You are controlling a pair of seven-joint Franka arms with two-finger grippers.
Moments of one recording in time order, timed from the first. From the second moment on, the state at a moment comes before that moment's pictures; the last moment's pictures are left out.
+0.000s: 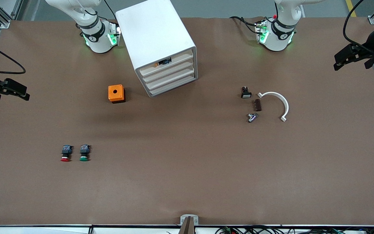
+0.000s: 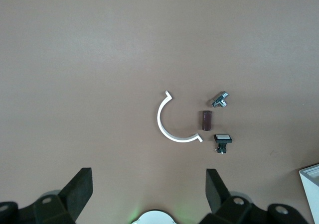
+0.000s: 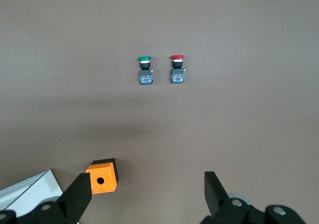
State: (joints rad) left arm 0.06 -0.12 -0.11 -1.62 0.01 1.46 -0.08; right arm -0.01 0.08 -0.04 -1.50 0.00 1.56 -0.04
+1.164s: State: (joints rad) left arm -0.03 -0.09 -0.07 -1.60 0.01 1.45 -0.08; right arm -0.01 0.08 -0.04 -1.50 0.00 1.56 -0.05
